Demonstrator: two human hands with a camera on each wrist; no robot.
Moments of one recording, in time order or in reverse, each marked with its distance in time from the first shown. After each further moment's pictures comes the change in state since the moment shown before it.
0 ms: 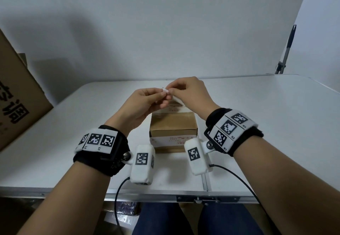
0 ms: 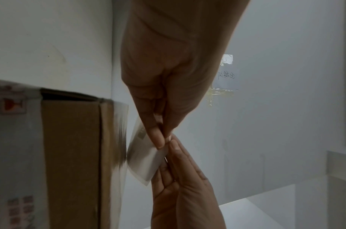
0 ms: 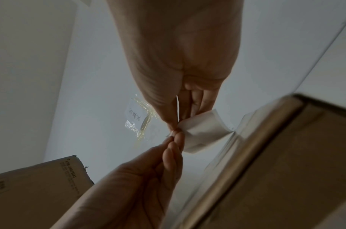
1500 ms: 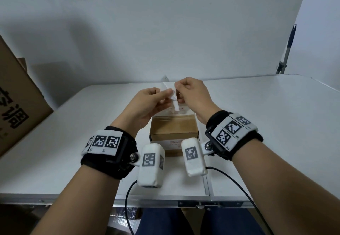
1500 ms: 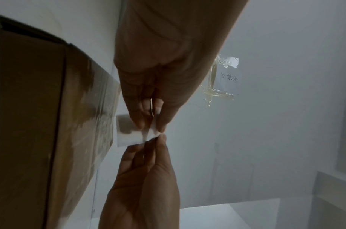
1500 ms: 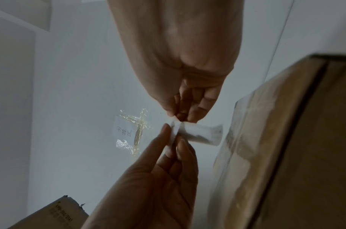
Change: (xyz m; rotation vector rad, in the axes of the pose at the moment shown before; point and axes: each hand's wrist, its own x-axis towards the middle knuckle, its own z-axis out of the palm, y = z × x) left_hand 0.010 0.006 0.017 -0.024 0.129 -0.045; right_hand 0.005 0.004 0.003 0.242 0.104 0.191
